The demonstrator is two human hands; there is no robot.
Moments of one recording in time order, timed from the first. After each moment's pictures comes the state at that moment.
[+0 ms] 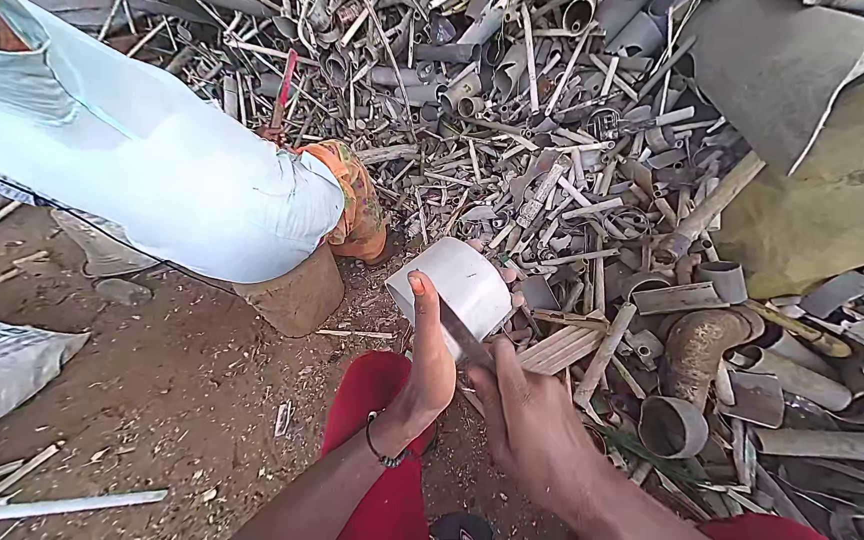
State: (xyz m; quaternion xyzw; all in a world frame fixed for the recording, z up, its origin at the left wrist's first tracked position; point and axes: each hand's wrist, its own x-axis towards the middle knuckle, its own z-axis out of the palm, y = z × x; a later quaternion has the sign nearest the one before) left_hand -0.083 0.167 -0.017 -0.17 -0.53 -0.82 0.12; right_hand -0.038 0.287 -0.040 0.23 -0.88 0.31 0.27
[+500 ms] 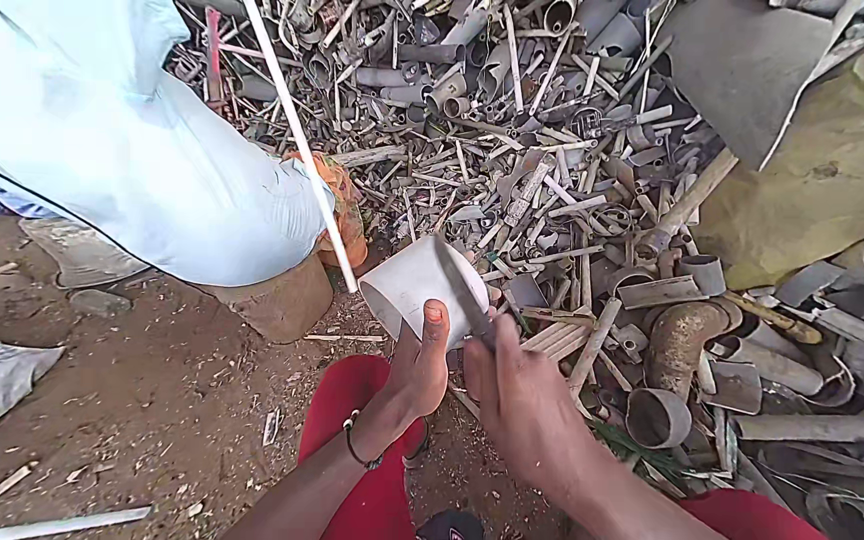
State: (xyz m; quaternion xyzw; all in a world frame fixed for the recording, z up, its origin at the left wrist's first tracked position) left_hand -0.078 0.165 -0.027 -0.16 -0.66 -0.71 0.17; right_hand -0.041 0.295 -0.020 0.17 -0.91 0.28 0.23
